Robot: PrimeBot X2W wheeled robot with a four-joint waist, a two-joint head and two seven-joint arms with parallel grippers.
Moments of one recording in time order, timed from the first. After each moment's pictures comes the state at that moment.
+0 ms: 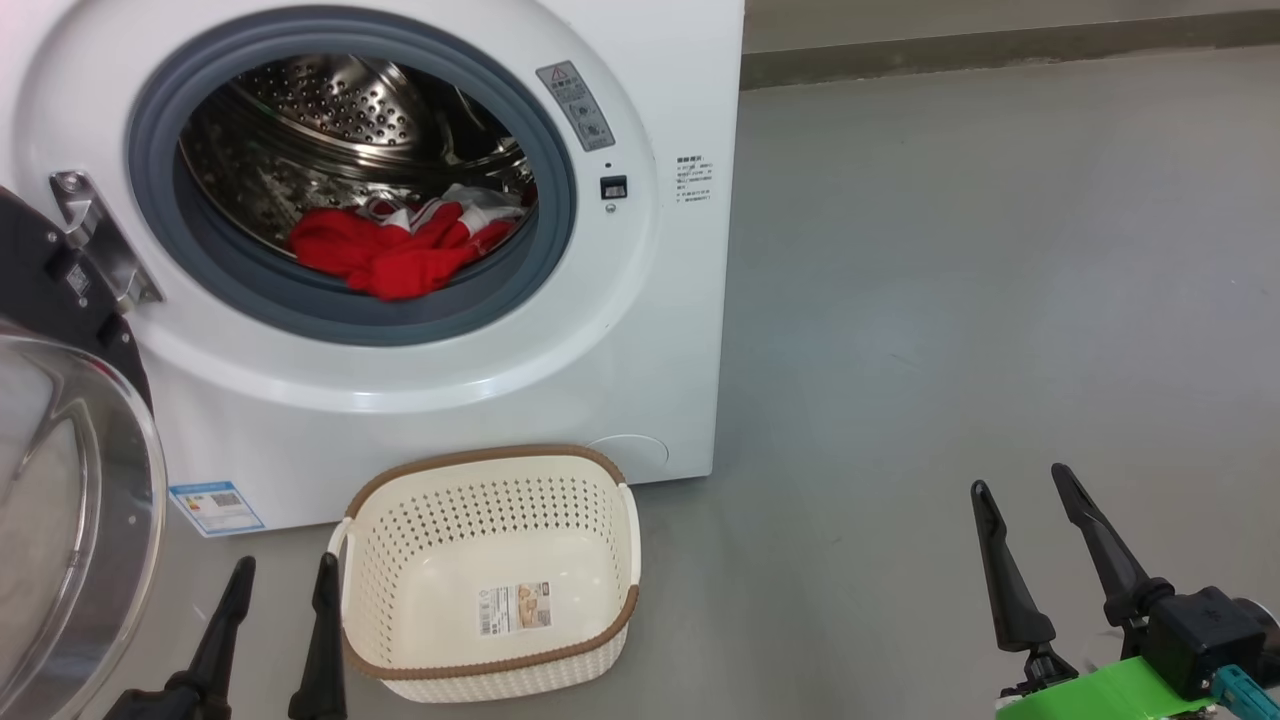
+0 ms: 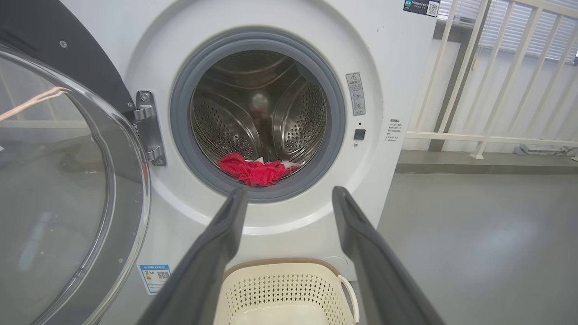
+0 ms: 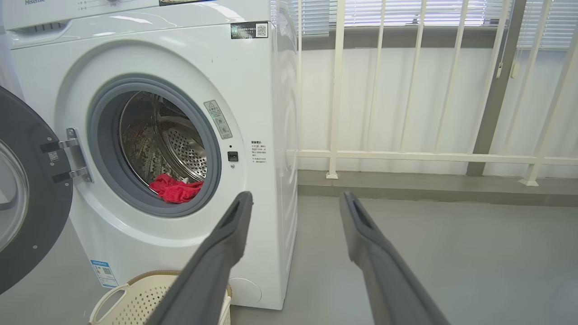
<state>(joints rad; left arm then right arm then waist) 0.05 0.12 0.01 0.10 -0.27 -0.03 -0.25 0.08 -0.04 -0.03 0.03 0.18 0.12 -0.26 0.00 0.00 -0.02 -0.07</state>
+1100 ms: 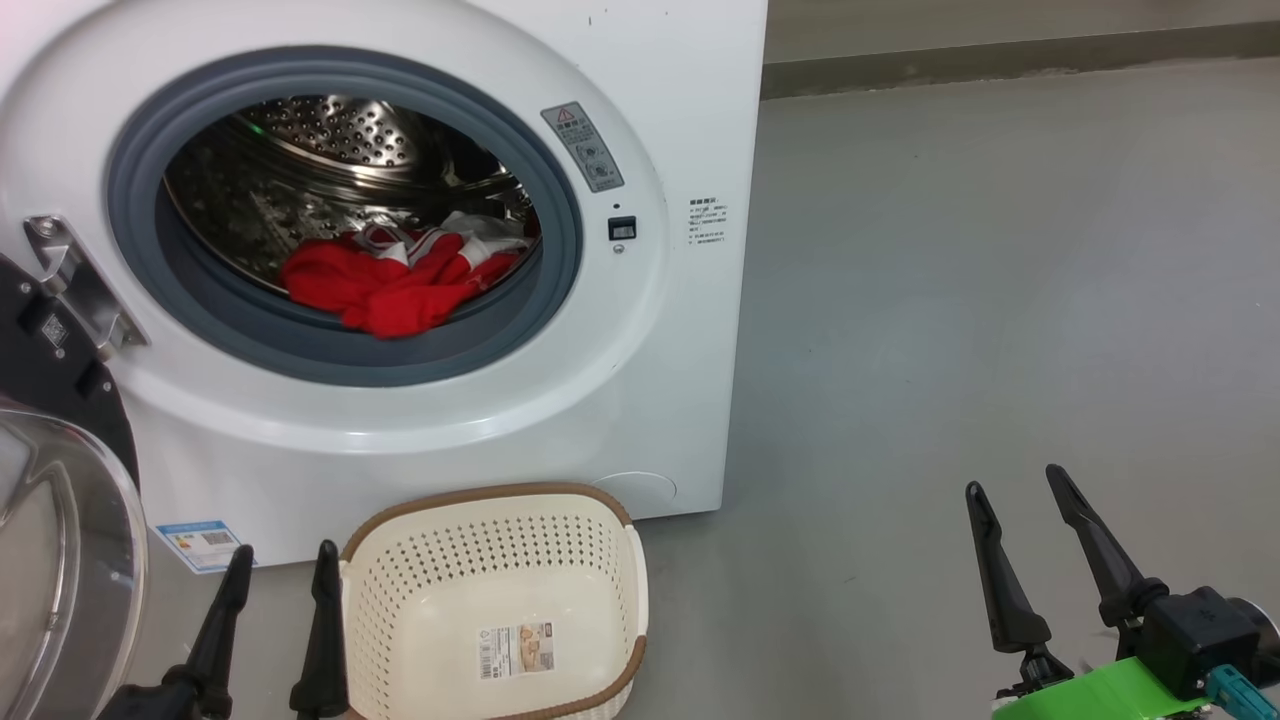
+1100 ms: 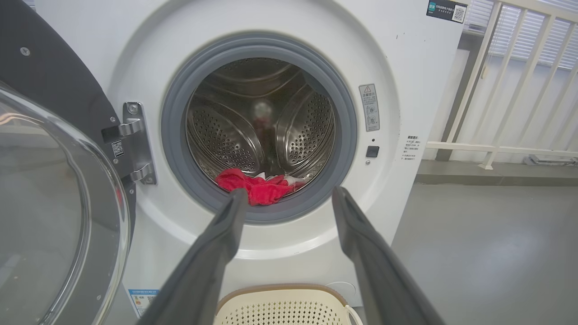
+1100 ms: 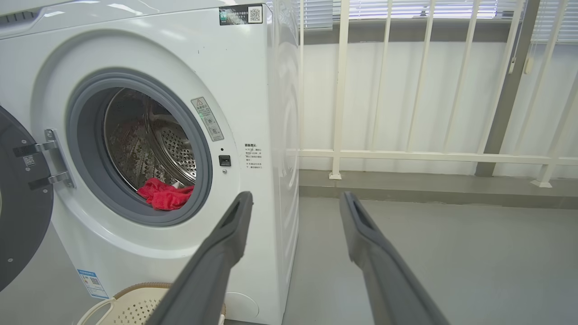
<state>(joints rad) 0.04 0.12 0.00 0.05 -0.28 0.00 -0.24 0.08 -0.04 -0.02 0.04 0.18 0.12 -0.26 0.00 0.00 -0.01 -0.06</state>
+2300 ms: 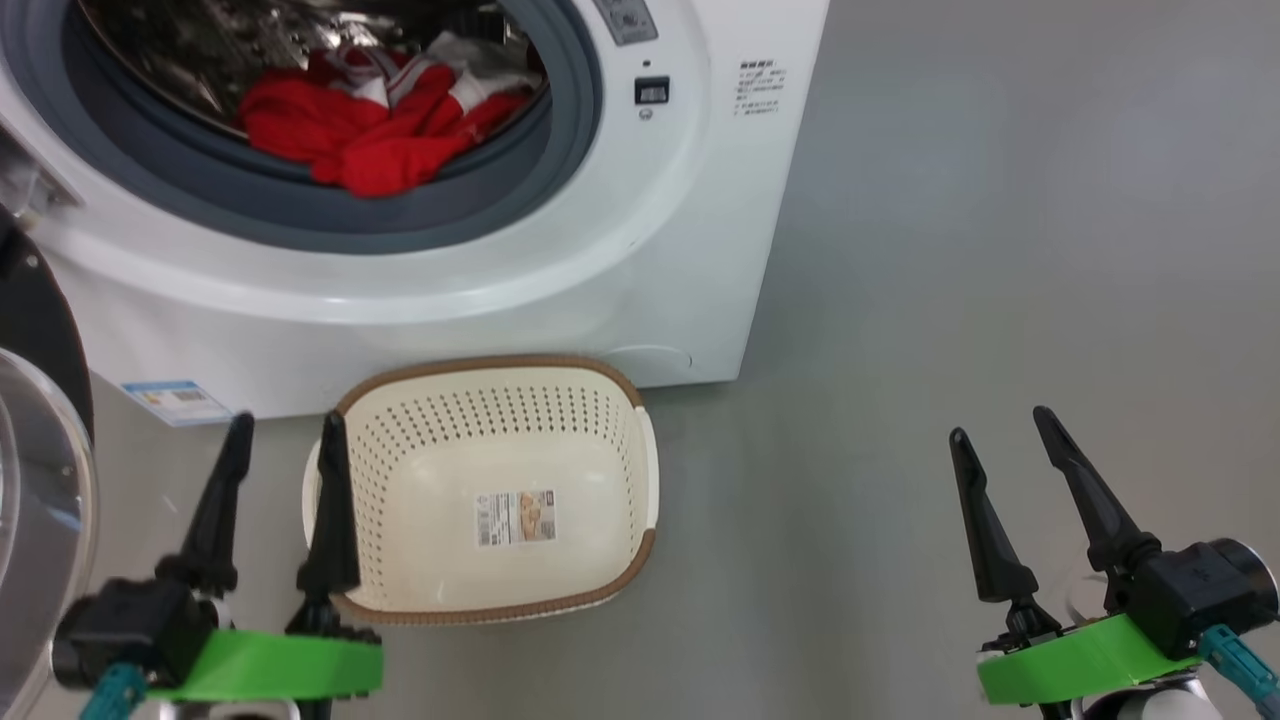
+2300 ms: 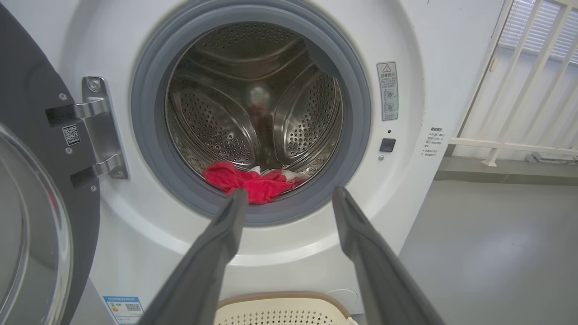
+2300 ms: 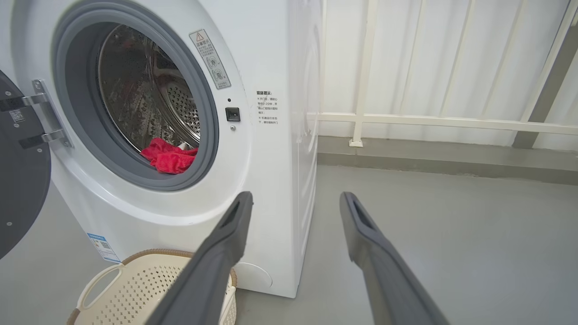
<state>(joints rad) -0.12 0.11 -0.03 0.03 -0.28 0.01 -0.25 0.01 -0.04 0.00 0.01 0.16 0.12 -0.26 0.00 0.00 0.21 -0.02</state>
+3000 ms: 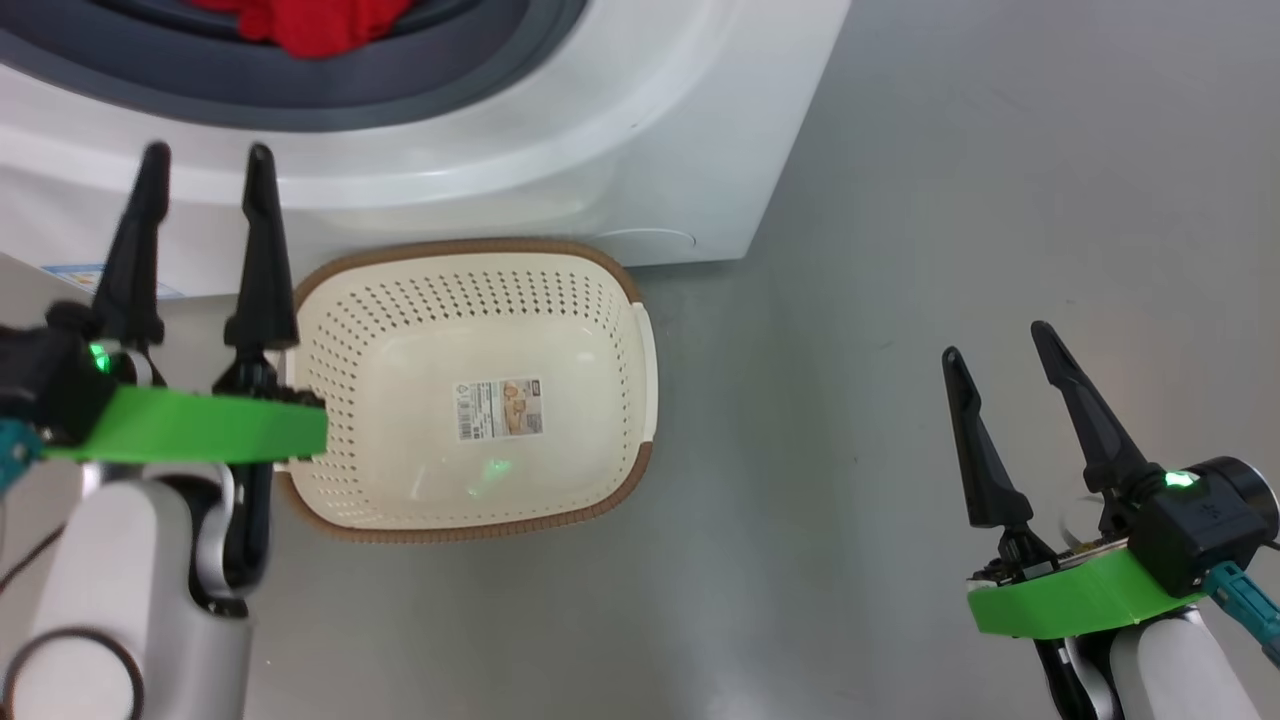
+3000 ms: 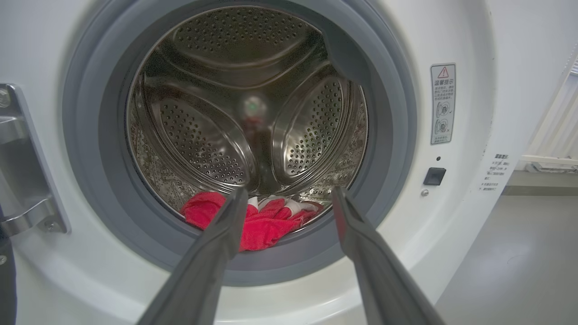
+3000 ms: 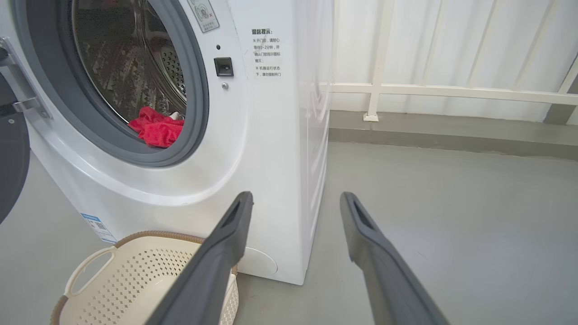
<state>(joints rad) -0.52 0.14 -0.03 0.17 -0.33 -0.04 -0.24 -0.11 -0.04 0.02 0.00 0.16 0.12 -0.26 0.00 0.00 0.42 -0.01</state>
